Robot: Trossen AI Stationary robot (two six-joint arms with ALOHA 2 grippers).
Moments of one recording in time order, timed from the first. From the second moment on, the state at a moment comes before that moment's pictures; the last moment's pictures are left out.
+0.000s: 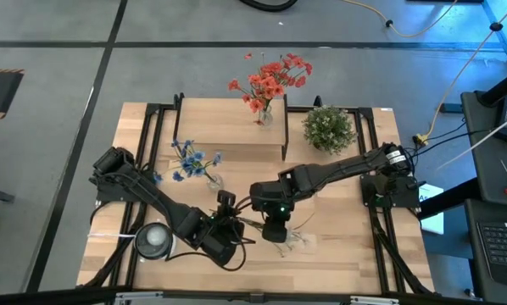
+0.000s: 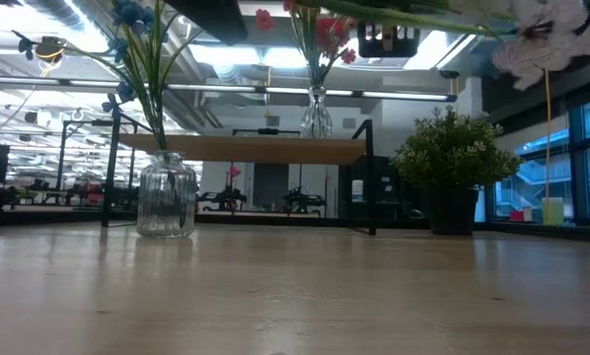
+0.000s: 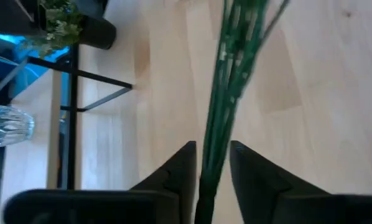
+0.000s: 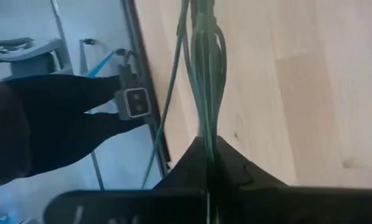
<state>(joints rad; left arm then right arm) -0.59 1.80 1.51 -0.93 -0.73 -0.20 0.25 1.90 1.71 -0.92 -0.43 0.63</state>
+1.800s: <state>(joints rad) -0.54 1.56 1.56 -0.75 -0.33 -0.28 0.36 1.66 1.81 -1.04 0.25 0.27</state>
